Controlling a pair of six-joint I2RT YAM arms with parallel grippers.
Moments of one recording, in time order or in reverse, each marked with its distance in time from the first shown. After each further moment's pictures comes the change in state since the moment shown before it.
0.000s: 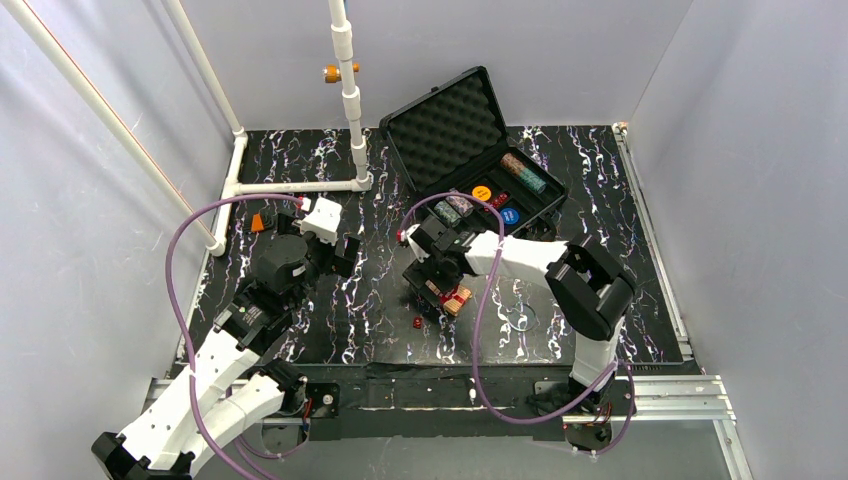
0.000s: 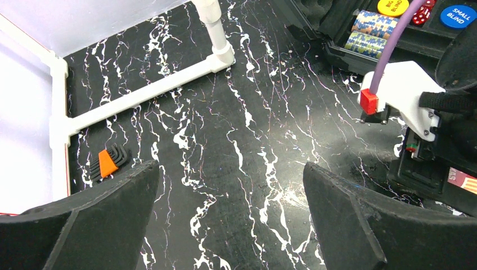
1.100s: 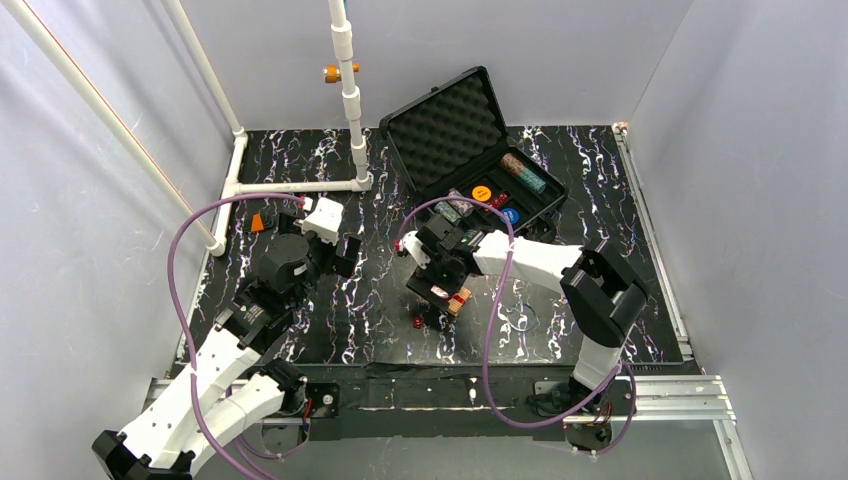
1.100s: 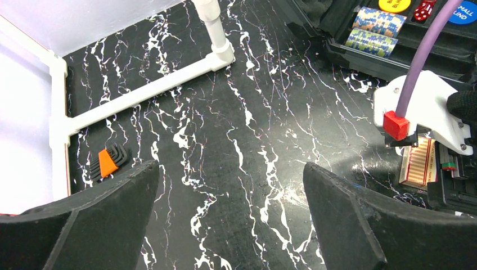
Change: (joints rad) left arm 0.000 0.009 0.000 0.000 0.001 0.004; right arm -0.003 -0.065 -0.001 -0.075 -0.104 -0.190
